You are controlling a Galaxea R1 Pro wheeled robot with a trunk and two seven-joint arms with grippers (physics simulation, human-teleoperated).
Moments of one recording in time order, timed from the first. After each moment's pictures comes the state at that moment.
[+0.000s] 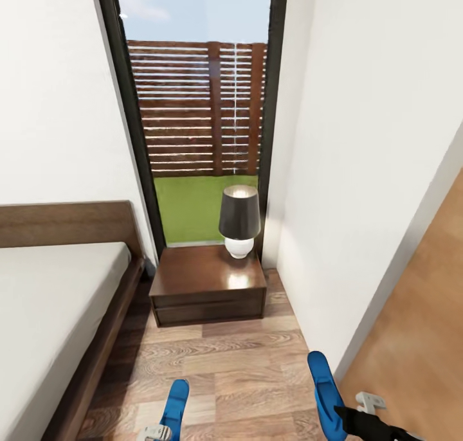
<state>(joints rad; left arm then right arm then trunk) -0.39 0.04 0.26 -0.16 -0.24 -0.06 -0.52 -0.57 -0.27 -0.27 0.08 -0.03 -0.15 0.56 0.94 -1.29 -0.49</state>
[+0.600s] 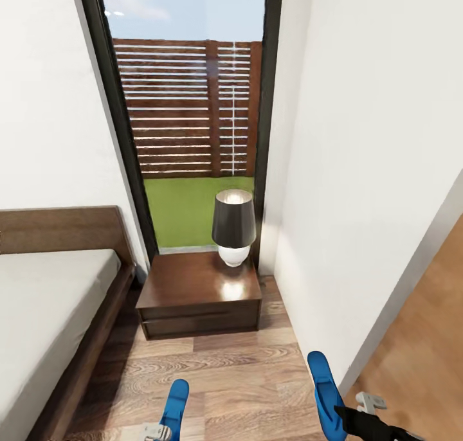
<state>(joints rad) -0.39 0.04 0.26 -0.16 -0.24 -0.06 -0.52 -0.57 -0.27 -0.27 0.08 -0.03 -0.15 0.56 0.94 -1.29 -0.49</state>
